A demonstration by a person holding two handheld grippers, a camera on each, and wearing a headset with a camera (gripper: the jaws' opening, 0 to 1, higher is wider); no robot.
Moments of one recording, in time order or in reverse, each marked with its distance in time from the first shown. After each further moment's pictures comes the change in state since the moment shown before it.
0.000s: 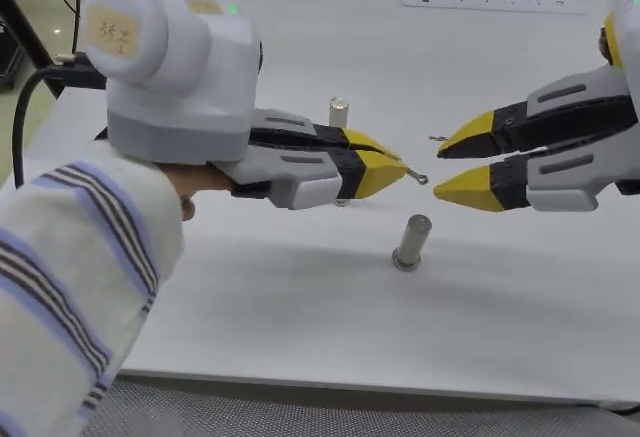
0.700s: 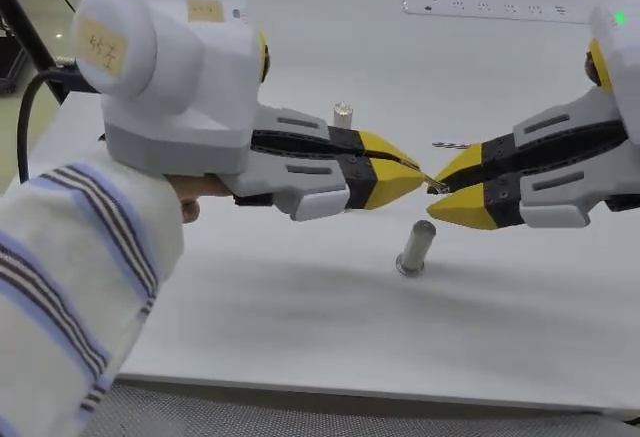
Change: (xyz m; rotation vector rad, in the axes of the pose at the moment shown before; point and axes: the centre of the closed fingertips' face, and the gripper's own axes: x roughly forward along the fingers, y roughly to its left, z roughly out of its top) left arm -0.003 -0.014 0.007 0.103 -0.036 -0.079; right arm 0.007 0.022 0.001 0.049 -0.016 0.103
